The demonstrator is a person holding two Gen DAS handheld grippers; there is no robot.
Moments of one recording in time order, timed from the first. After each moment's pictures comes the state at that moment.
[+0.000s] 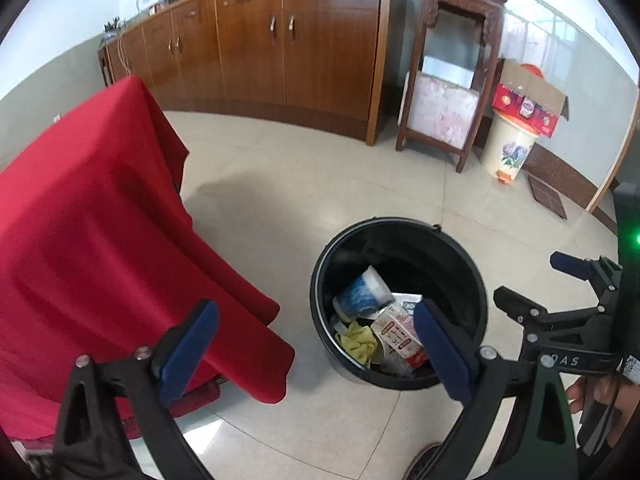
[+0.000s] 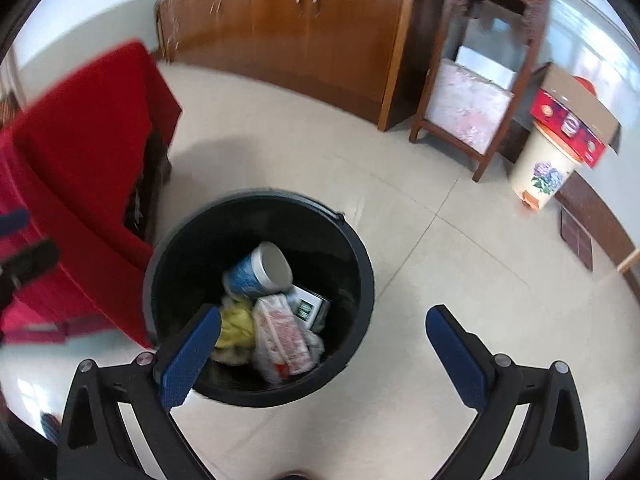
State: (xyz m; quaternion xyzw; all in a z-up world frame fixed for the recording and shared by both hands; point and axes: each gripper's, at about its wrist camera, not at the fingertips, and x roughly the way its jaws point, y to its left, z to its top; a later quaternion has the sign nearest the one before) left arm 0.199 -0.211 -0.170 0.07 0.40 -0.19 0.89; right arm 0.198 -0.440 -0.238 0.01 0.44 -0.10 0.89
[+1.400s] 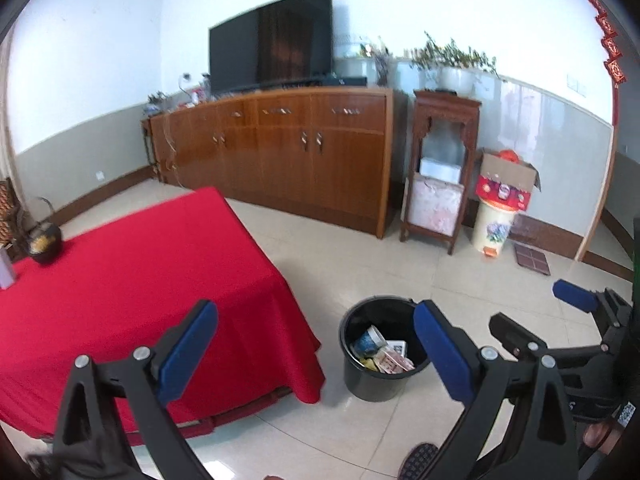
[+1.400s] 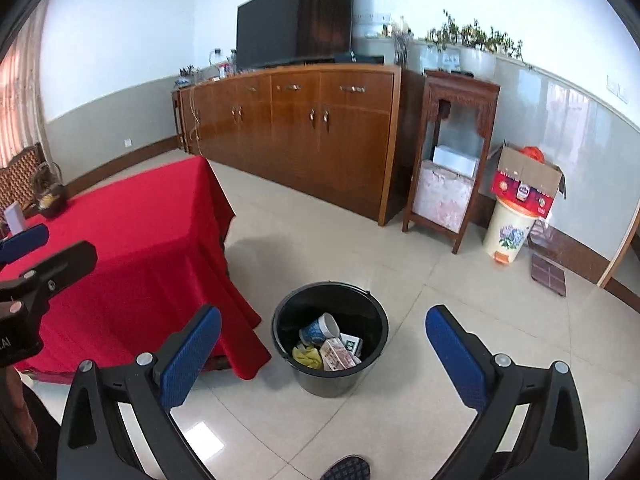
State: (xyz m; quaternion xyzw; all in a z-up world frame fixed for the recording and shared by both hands) left arm 0.075 -0.127 -0.001 0.04 0.26 -0.16 0.95; right arm 0.024 -0.309 -0.021 0.02 0.29 -0.10 0.95
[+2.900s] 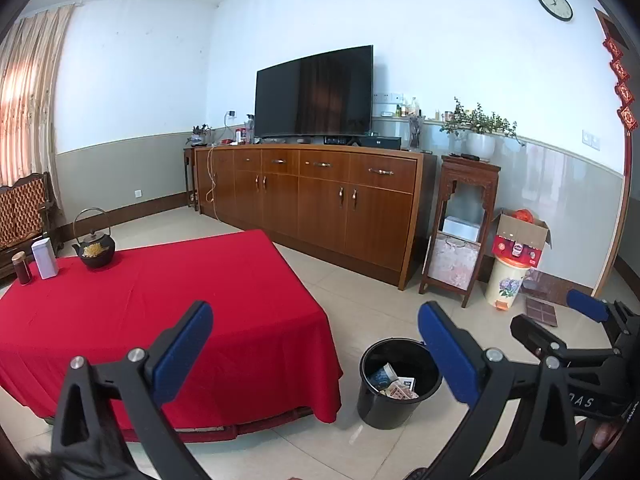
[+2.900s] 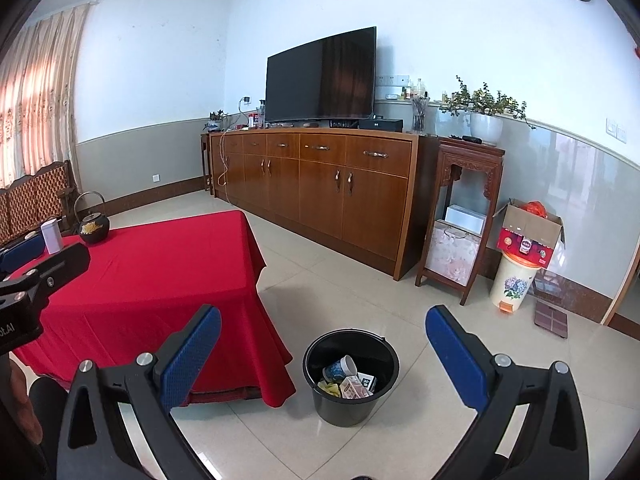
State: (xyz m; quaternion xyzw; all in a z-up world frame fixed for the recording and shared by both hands) left arm 0.005 -0.077 0.046 -0.01 0.18 -0.10 0.98; right arm -0.048 -0.258 0.053 -0.01 0.22 -0.07 0.97
